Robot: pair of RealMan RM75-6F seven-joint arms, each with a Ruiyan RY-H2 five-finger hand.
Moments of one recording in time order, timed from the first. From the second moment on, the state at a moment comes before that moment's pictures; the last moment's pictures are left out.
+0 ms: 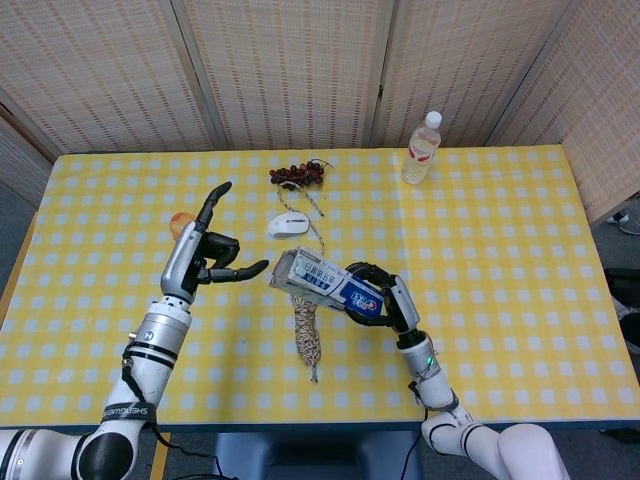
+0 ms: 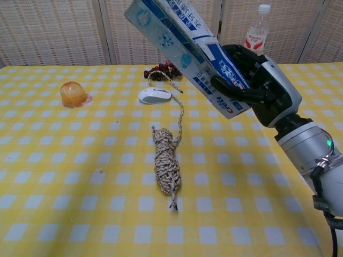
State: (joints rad) left arm -0.81 -1.26 -0.61 -2.27 0.48 1.34 -0.08; right arm 0.63 -2.10 0.15 -0.63 -1.57 1.53 1.45
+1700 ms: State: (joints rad) left arm -0.63 -1.25 -0.28 -1.93 1.06 1.27 0.14; right arm 0.37 -1.92 -0.07 -0.30 -1.62 1.36 1.27
